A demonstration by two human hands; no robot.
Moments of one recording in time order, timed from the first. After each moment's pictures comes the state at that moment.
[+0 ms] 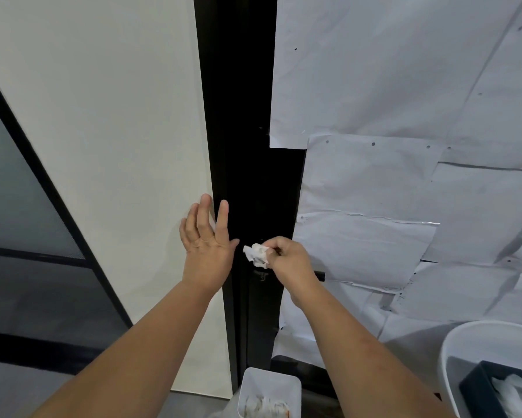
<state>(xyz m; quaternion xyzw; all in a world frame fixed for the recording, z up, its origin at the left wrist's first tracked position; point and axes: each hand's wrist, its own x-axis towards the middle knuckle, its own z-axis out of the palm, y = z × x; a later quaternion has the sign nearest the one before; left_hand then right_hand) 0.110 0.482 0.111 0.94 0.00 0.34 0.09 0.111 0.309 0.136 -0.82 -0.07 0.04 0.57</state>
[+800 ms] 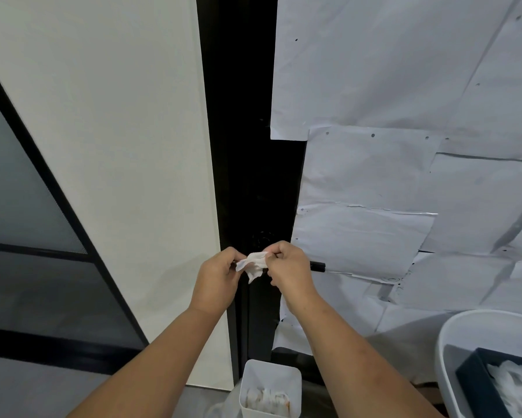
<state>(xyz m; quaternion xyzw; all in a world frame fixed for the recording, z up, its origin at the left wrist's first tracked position) 0.062 0.463 0.088 0.88 -0.02 0.21 0.42 0.085 0.318 0.127 -0.81 0.01 0.02 0.59</state>
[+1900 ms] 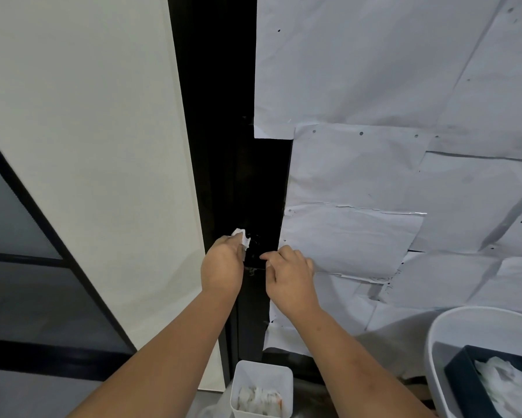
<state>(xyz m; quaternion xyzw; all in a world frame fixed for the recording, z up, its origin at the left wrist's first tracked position) 0.110 0.426 0.099 0.92 0.08 0.22 0.32 0.105 0.287 0.079 -0.94 -0.14 -0.18 0.23</state>
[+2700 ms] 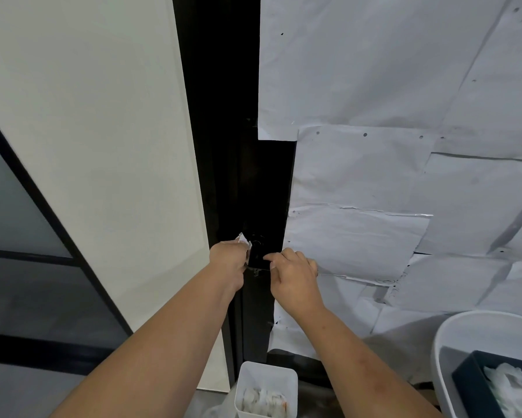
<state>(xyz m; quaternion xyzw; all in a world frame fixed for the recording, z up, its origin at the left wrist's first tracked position) 0.135 0.418 0.111 0.60 0.34 0.01 0.72 0.105 0.284 0.083 -0.95 -0.16 -0.13 0.23</state>
